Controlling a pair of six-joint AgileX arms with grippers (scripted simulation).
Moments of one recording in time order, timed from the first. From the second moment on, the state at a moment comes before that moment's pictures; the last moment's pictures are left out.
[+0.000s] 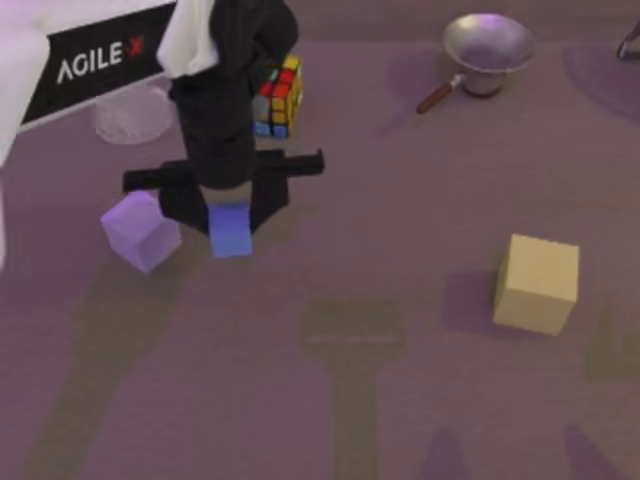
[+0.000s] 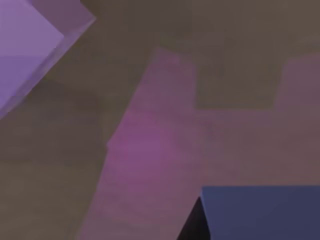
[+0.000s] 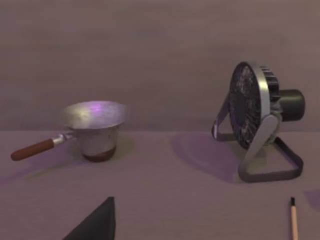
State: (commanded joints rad) left arm -0.48 2.18 1.77 -1.14 -0.01 -0.57; right arm 0.00 0.00 0.00 0.00 0.00 0.00
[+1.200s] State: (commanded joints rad) left arm -1.01 2.31 1.99 -1.23 -0.02 -0.99; right arm 0.00 0.00 0.00 0.00 0.00 0.00
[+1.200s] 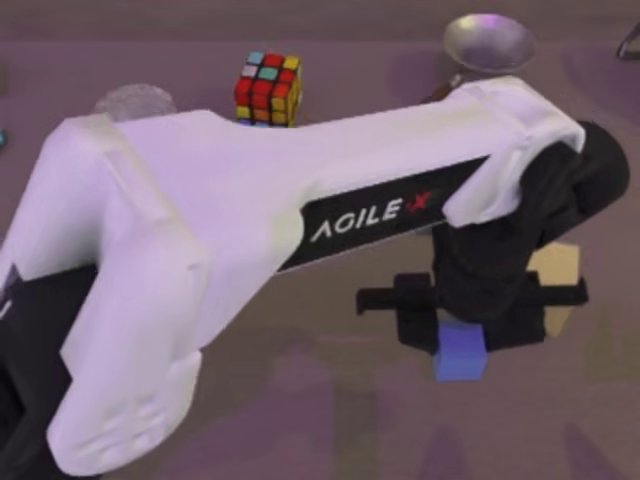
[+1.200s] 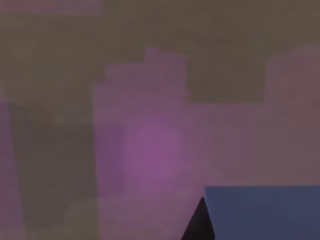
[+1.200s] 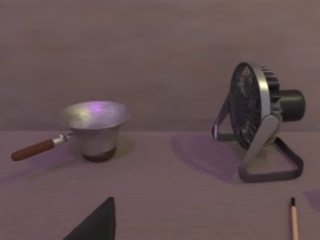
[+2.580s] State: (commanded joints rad) left arm -1.02 2.34 1.84 -1.05 -0.02 -1.00; right arm 0.00 0.00 0.00 0.00 0.00 0.00
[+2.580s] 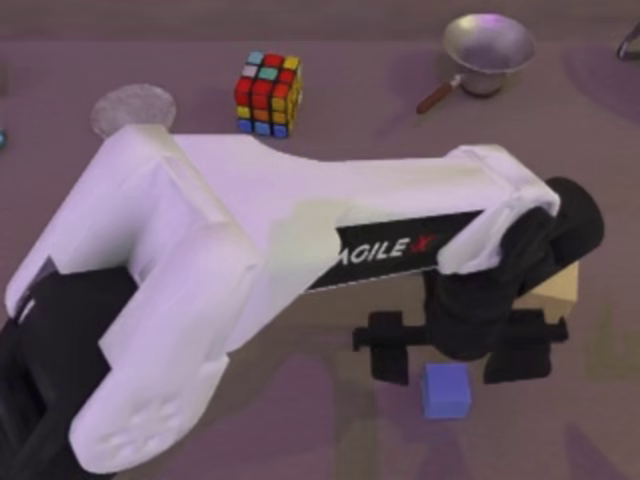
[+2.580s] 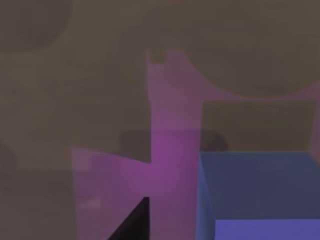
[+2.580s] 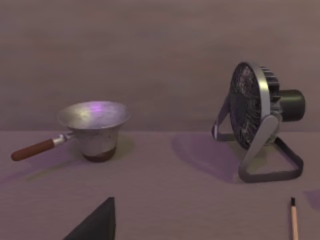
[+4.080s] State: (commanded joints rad) left arm -0.97 2.29 2.02 -1.29 -0.02 -0.94; right arm 0.00 0.00 0.00 0.00 0.00 0.00
